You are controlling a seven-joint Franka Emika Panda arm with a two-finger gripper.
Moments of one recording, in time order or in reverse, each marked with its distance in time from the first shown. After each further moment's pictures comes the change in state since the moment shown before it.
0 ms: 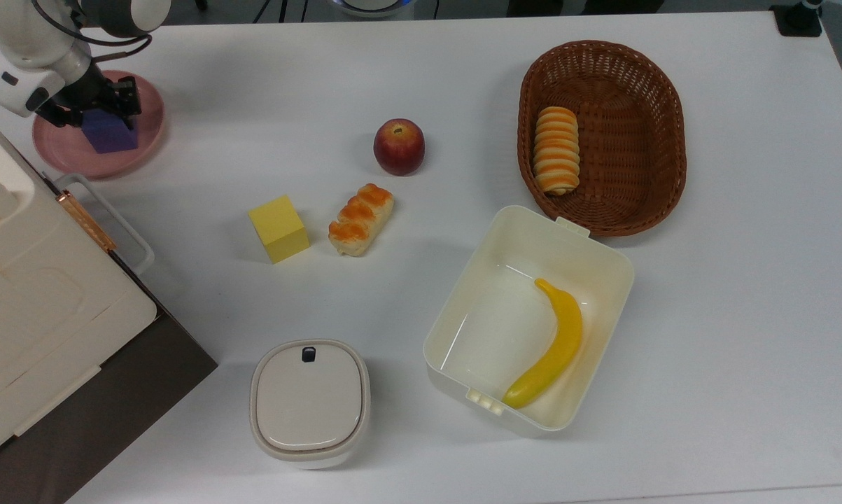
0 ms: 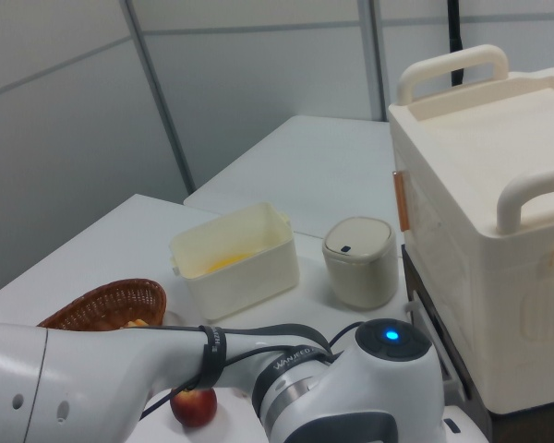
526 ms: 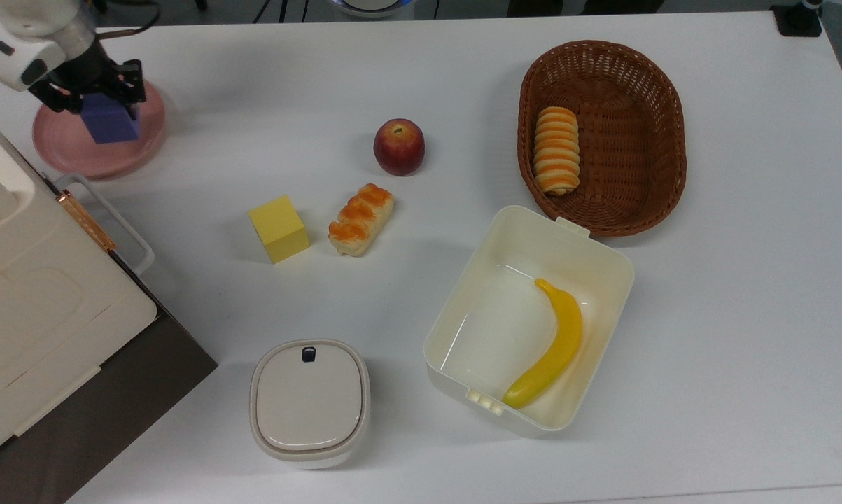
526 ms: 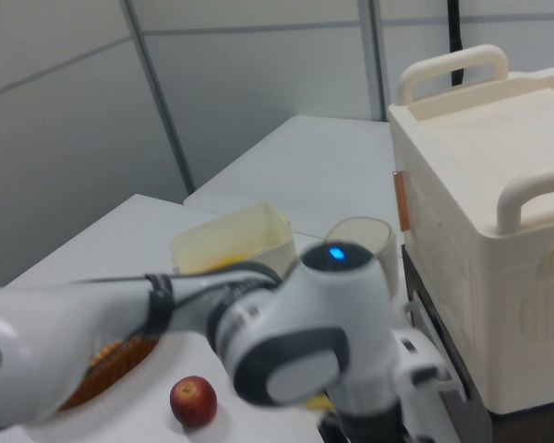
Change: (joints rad) arm 0.046 -0.111 0.042 0.006 0.001 -0.063 0.114
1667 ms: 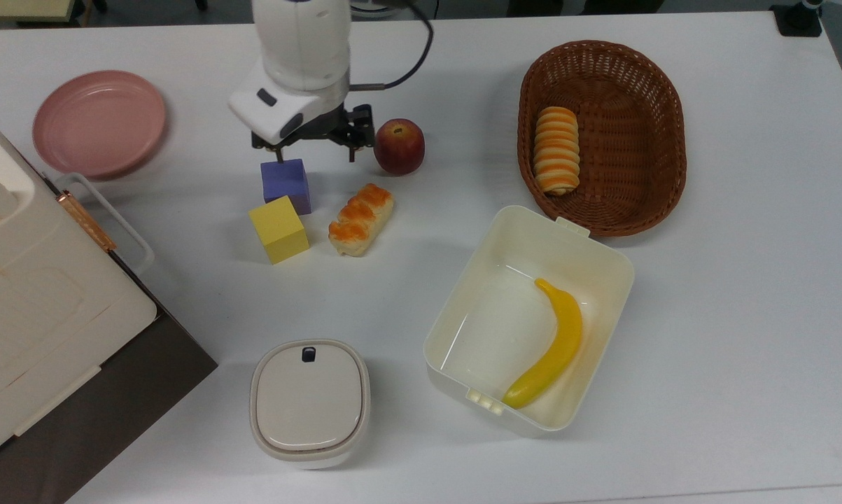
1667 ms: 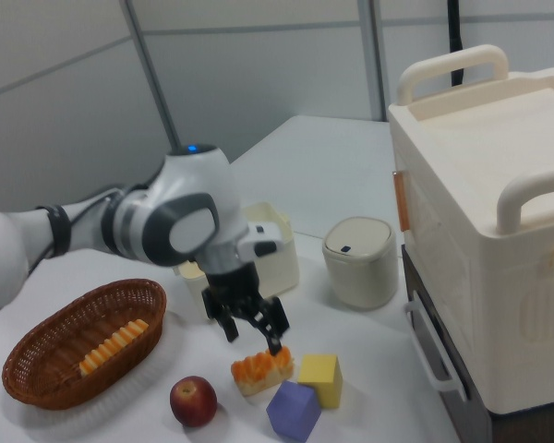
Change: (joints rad) arm 0.501 -0.019 0.011 0.061 0.000 -0.138 0.609
